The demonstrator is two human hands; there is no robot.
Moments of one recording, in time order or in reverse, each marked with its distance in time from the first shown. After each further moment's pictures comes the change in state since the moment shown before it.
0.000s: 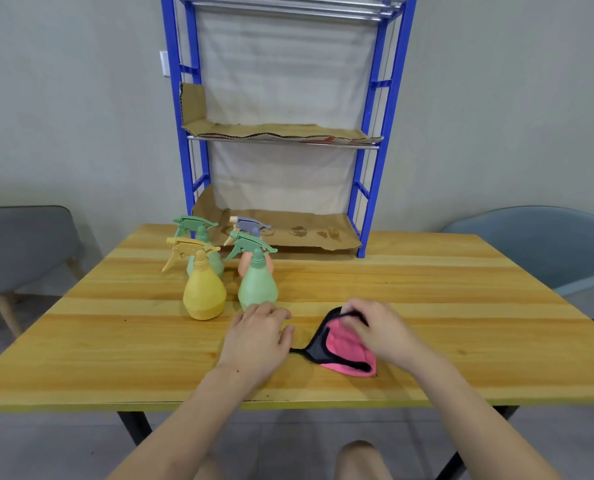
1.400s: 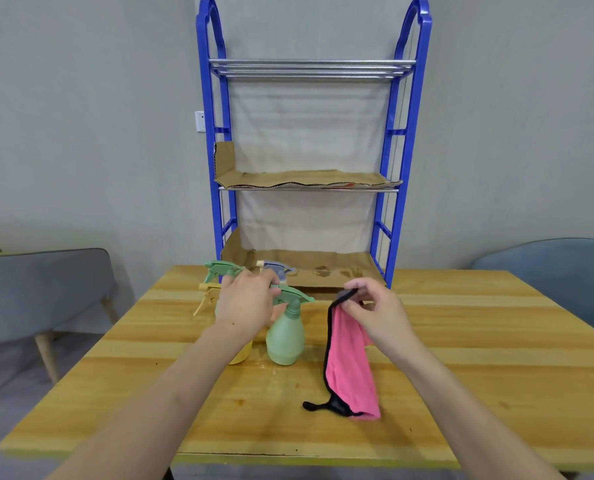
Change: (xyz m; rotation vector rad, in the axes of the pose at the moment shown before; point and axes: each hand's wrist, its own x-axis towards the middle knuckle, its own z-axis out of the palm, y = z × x) left_hand 0.087 -0.037 -0.103 0.144 0.177 -0.117; right_hand 0.061 -0.064 -0.024 0.510 0.358 -0.001
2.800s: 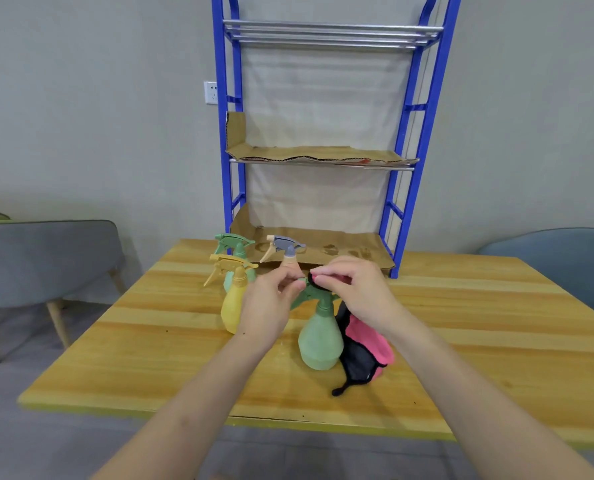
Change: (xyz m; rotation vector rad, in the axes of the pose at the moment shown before) left_hand -0.053 0.013 0.020 -0.811 0.073 -0.133; right_hand 0.007 -0.026 0.033 -0.042 -0.187 -0.241
